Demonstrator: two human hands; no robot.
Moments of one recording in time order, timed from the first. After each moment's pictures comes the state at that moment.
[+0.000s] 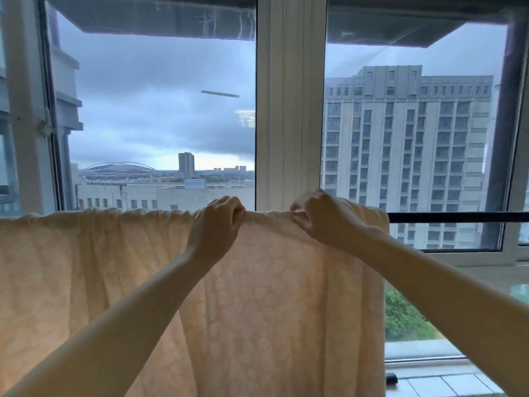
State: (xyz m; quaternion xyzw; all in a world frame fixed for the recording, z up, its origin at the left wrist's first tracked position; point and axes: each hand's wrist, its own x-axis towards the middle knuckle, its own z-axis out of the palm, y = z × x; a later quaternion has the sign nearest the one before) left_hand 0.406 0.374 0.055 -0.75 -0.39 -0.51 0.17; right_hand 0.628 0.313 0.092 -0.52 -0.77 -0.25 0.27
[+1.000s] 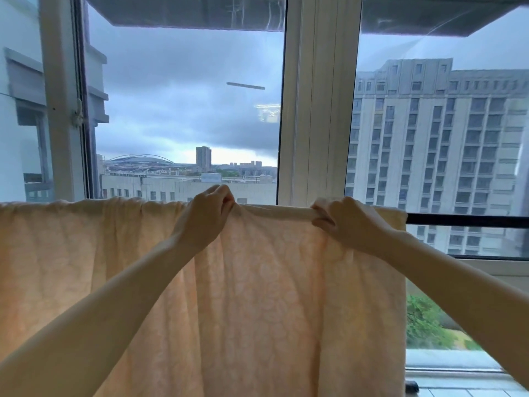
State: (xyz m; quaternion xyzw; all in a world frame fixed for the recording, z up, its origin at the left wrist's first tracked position) left_hand 0.336 0.394 0.061 -0.76 -0.40 -0.48 0.18; right_hand 0.620 0.335 0.083 -0.51 -0.79 -0.24 0.23
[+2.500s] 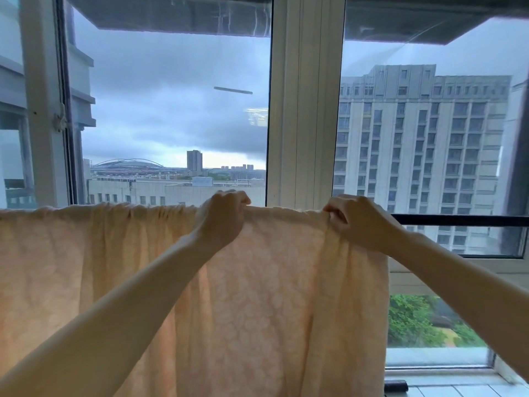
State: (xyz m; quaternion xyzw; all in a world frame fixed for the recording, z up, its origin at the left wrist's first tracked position) left_hand 0.391 0.391 0.072 -0.76 -0.42 -0.47 0.14; right_hand 0.662 0.327 0.086 -0.53 -0.77 -0.21 0.28
